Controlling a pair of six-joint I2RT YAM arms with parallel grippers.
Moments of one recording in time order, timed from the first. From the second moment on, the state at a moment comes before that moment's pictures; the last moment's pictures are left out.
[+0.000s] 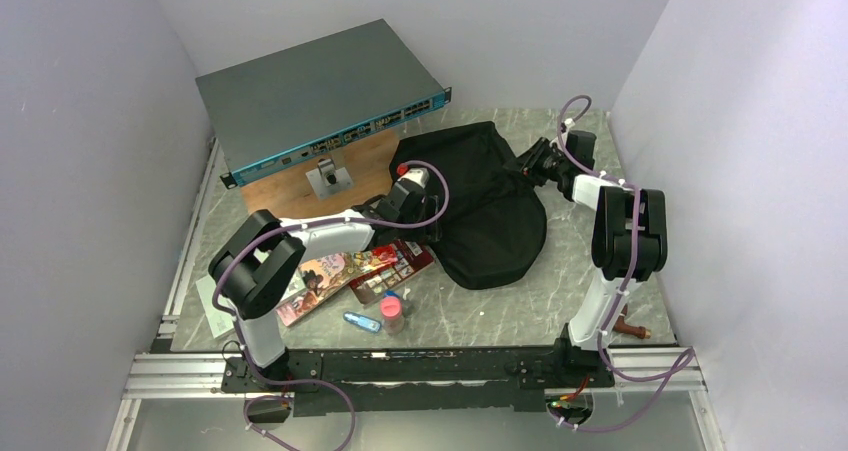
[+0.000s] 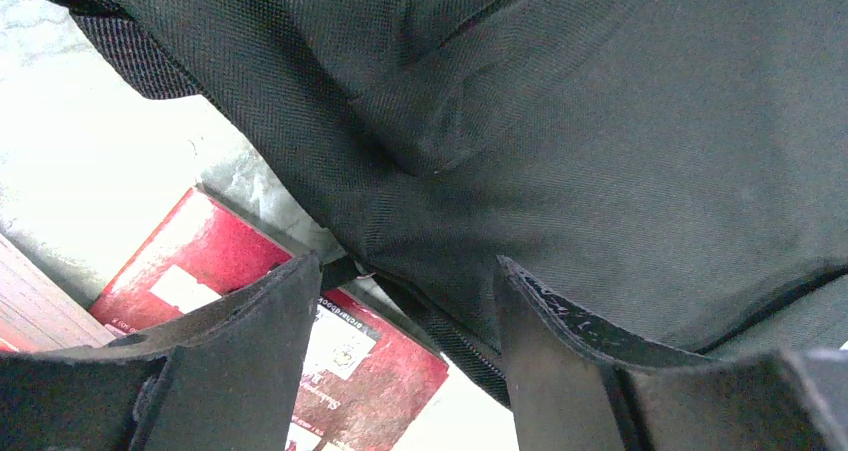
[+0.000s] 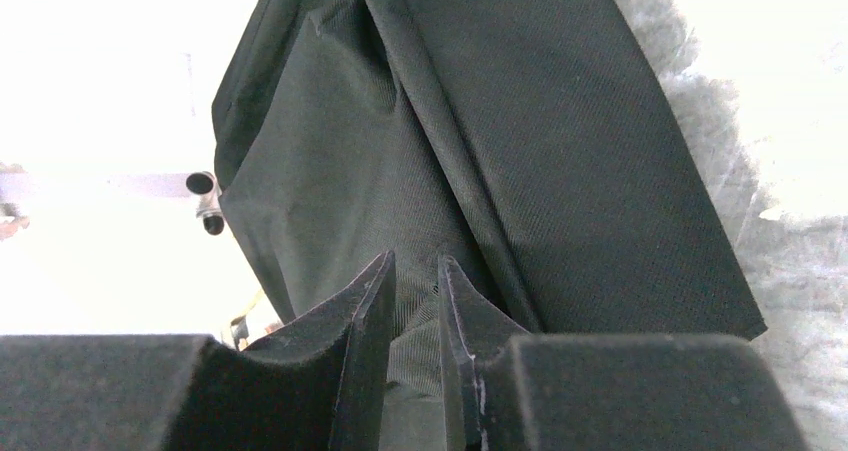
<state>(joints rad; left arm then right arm) -0.78 1.78 1.06 -0.03 -0.08 -0.63 -0.09 1.89 1.11 0.20 -0.62 0.69</state>
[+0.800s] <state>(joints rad) -0.78 1.78 1.06 0.00 -0.05 -0.65 -0.09 1.90 1.08 0.20 -0.62 0.65</state>
